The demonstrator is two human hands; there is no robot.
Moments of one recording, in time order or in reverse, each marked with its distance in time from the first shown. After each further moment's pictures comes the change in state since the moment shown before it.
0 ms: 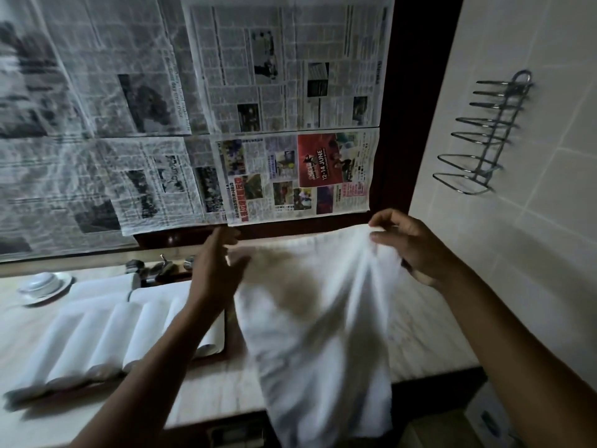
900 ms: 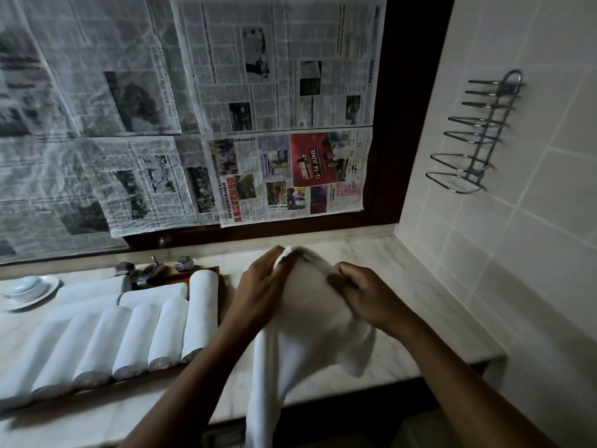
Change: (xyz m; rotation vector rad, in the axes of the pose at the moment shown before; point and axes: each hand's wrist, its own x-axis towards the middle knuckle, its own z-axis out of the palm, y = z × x) left_hand -0.037 0.068 0.034 -0.308 -0.292 -0.020; right_hand -0.032 0.054 0.058 -0.439 -0.119 -0.122
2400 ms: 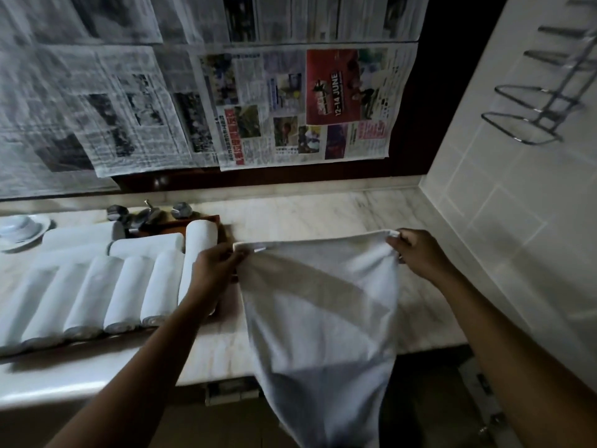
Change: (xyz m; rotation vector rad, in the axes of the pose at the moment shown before) left_hand 0.019 -0.182 -0.012 -0.164 0.142 -0.466; right_hand 0.062 0.181 -0.052 -0.242 0.134 0.396
